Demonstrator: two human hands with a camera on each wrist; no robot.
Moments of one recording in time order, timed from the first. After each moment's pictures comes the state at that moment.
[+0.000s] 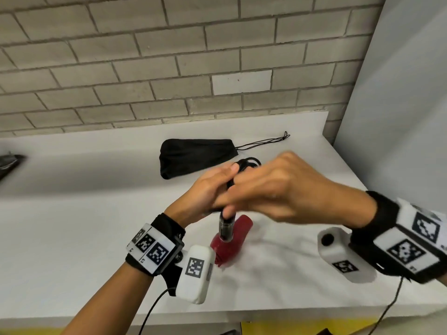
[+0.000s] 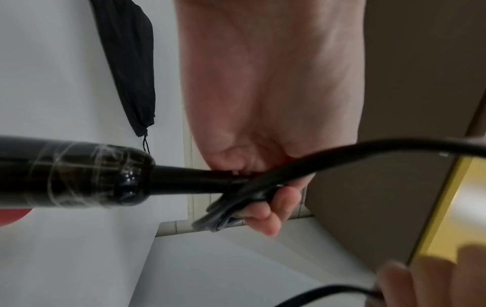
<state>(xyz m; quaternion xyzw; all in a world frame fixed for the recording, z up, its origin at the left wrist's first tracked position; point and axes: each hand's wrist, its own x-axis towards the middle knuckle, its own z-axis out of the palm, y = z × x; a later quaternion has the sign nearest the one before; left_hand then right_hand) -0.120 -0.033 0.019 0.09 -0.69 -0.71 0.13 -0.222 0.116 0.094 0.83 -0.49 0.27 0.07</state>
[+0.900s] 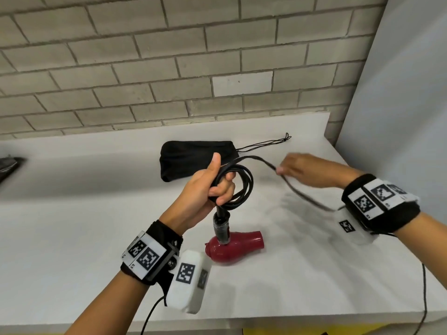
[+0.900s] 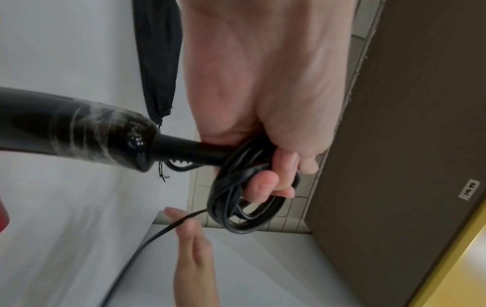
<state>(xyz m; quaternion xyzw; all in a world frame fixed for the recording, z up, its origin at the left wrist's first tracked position) -0.116 -0.037 0.026 0.10 -0.65 -0.73 0.18 -0.359 0.071 0.019 0.61 -0.78 0.09 -0.12</state>
